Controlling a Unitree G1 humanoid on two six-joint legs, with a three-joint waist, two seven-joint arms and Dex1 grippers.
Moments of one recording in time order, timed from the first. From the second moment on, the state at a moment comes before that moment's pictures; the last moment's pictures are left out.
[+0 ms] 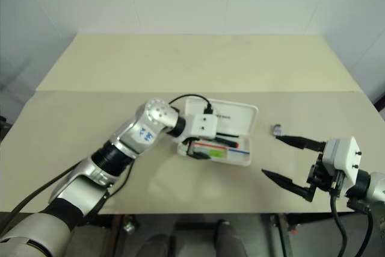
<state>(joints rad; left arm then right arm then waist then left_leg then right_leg) -0.97 0.35 -0.53 0.09 0.14 0.50 -1.13 0.24 -0.81 -0.52 -0.49 0.67 0.23 1.08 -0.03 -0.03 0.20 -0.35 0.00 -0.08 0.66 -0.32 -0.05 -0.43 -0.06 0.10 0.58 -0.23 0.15</state>
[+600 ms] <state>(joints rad) -0.88 0.40 -0.35 -0.16 -0.12 0.58 -1.15 0.30 -0.72 -0.55 -0.55 0.64 0.23 0.92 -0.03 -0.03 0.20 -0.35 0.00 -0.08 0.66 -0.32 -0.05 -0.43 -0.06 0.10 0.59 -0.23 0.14</state>
